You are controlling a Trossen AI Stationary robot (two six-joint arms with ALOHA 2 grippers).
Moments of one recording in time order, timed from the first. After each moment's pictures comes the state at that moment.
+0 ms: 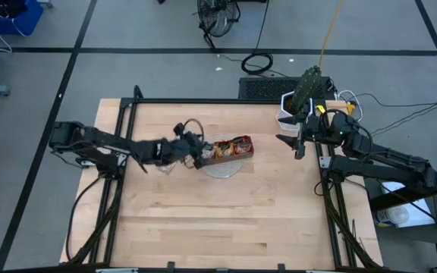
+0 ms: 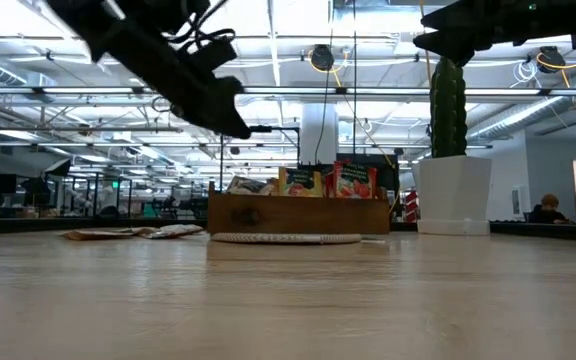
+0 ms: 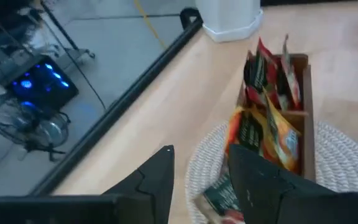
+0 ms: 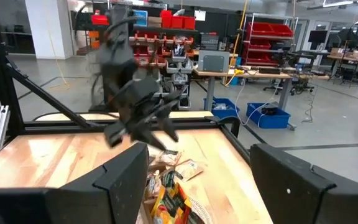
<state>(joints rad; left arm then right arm) 0.01 1.45 0.71 0.22 -0.61 -0.03 -0.42 0.55 0.50 0.07 -0.24 -0.05</state>
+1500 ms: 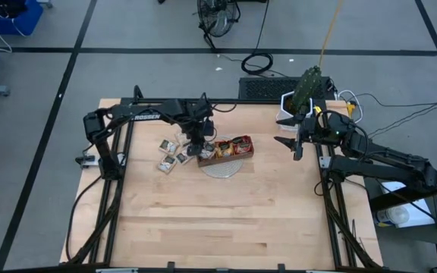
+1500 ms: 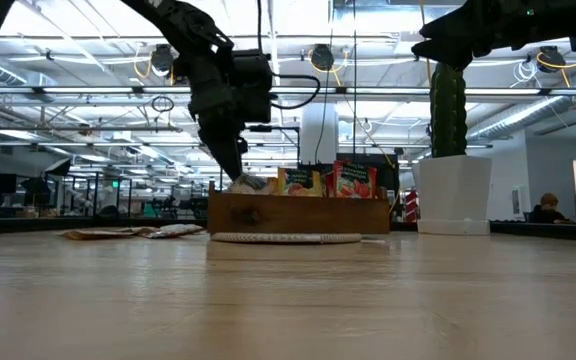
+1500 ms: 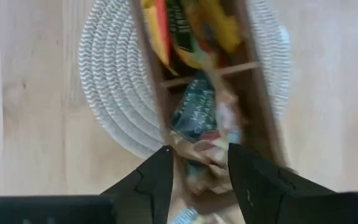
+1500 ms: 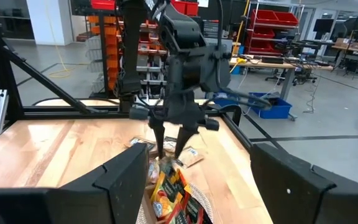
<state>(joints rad) 0.41 1.79 1.32 -0.79 0.32 0.36 -0.41 0.57 0.50 0.03 -0.24 -0.07</state>
